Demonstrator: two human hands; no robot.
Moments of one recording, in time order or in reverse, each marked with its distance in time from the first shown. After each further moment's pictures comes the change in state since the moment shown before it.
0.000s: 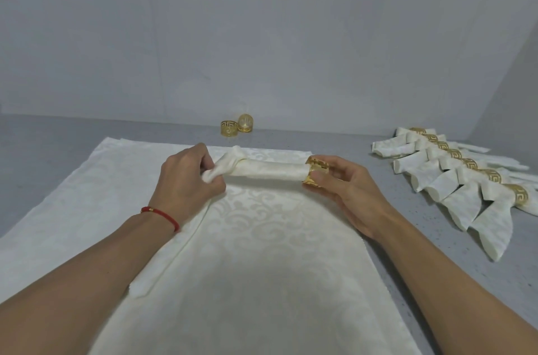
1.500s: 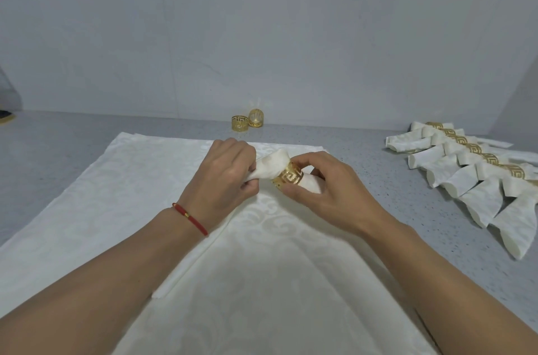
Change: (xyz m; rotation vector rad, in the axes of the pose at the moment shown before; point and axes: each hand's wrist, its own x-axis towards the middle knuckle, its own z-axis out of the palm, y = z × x) left_hand -0.005 0.034 0.008 0.156 0.125 0.635; right_hand -0.020 -0.012 0.050 -0.910 -0.095 -0.317
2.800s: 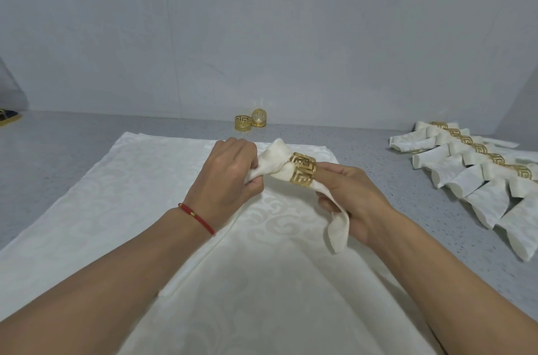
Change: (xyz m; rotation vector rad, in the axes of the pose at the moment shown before) left_hand -0.002 0.003 0.002 -0.040 0.021 -0.107; right_hand -0.001 -0.016 -0.002 0.797 0.095 0.633
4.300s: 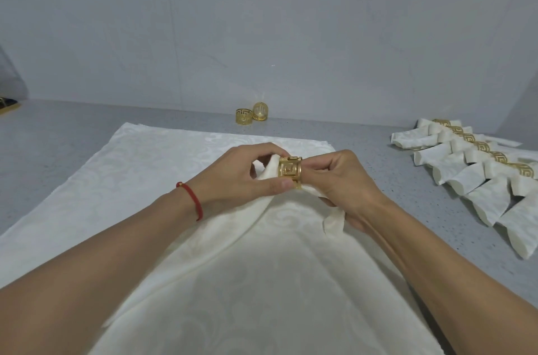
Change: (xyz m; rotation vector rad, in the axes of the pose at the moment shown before) left_hand 0.012 0.012 -0.016 -0.705 -0.551 -0.380; right_hand -0.016 -0.013 0.008 -0.195 -0.164 -0.207
